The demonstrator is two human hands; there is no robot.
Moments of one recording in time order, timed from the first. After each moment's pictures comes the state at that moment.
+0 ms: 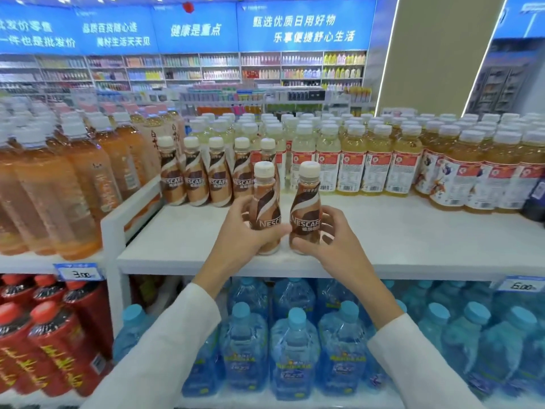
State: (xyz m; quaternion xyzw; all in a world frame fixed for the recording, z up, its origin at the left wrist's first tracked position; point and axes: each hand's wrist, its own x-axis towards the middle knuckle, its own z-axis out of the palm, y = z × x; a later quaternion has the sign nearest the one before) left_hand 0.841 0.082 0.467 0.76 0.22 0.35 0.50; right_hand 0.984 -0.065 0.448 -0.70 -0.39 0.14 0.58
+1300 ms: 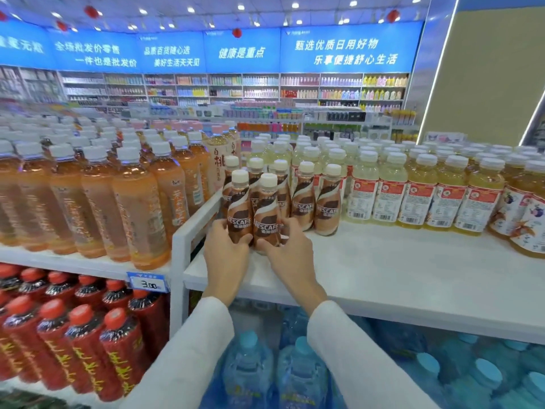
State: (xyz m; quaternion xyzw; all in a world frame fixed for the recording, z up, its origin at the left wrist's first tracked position) left_hand 0.776 0.172 0.458 0.67 0.46 0.48 0.32; right_hand 0.880 0.099 0.457 -0.67 -0.42 0.10 0.60
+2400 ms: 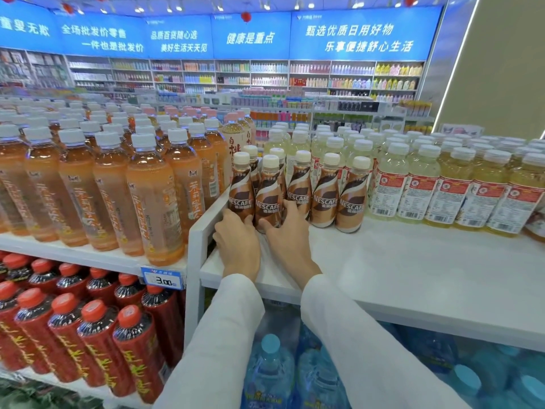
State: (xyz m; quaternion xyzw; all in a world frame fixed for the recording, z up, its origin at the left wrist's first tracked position) left_hand 0.790 0.212 0.468 0.62 0.58 0.46 0.26; right_hand 0.875 0.181 0.451 -0.71 -0.42 0.07 0.56
